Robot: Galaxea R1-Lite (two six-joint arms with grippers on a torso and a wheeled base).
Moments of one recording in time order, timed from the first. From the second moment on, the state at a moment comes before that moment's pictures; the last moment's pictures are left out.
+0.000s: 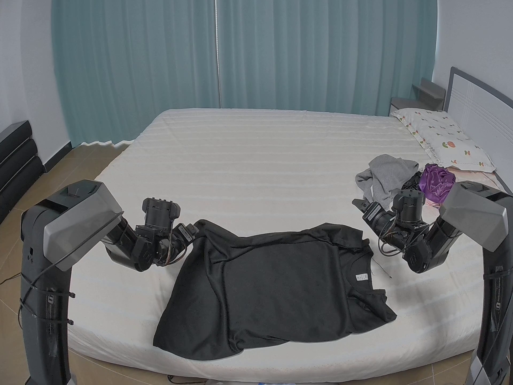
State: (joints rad) left arm -0.24 2.42 -1.19 -0.55 0.13 -0.86; right arm 0.17 2.40 -1.02 -1.07 0.00 0.83
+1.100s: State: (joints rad) left arm -0.23 2.30 -0.86 -0.82 -0.02 -1.06; right arm 0.24 2.48 -1.06 -0.85 0.02 0.90
